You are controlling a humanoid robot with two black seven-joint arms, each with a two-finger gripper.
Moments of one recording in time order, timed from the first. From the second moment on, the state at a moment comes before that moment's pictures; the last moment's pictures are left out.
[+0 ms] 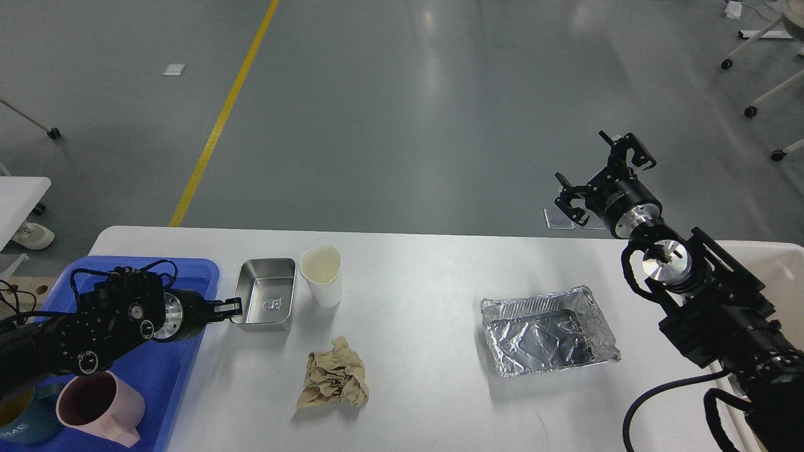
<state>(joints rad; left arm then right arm) -0.81 0.45 -0.06 -0.76 1.14 -0.32 -0.02 0.73 -0.21 1.09 0.61 -0.09 0.28 0.06</state>
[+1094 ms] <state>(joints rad) -1.02 0.91 -0.30 -1.11 1.08 -0.63 -0.04 0.73 -0.21 1.09 0.61 -0.09 0.28 0.06</state>
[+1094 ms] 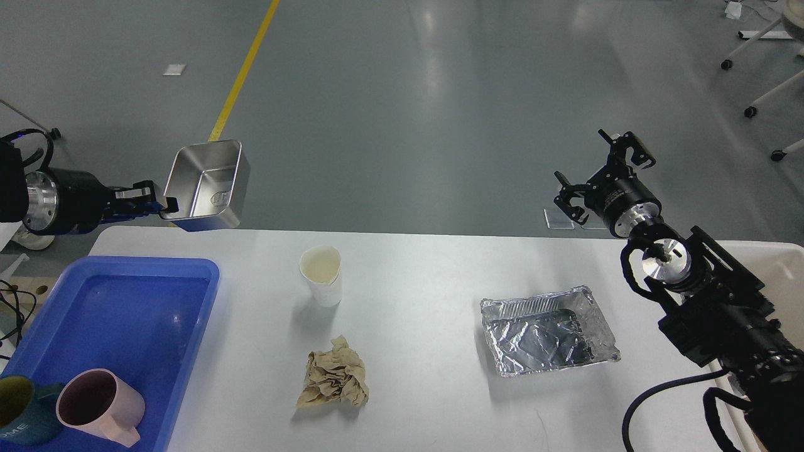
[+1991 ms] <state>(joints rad) -0.66 0.88 -0.28 -0.87 1.09 -0.34 0.00 0.70 -0.21 1.09 0.61 -0.09 0.29 0.06</state>
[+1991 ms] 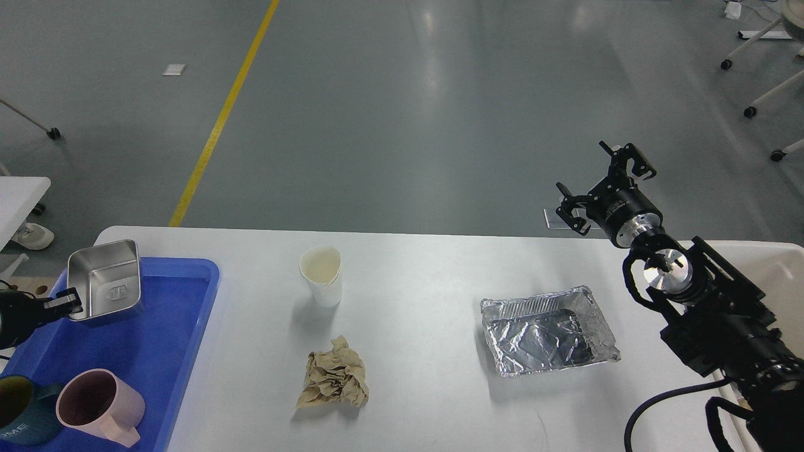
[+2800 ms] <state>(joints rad) -0.65 0.70 -0.23 -0.67 1.08 -0.34 -0.06 0.69 -0.21 1.09 0.61 -0.09 0.29 0.06</state>
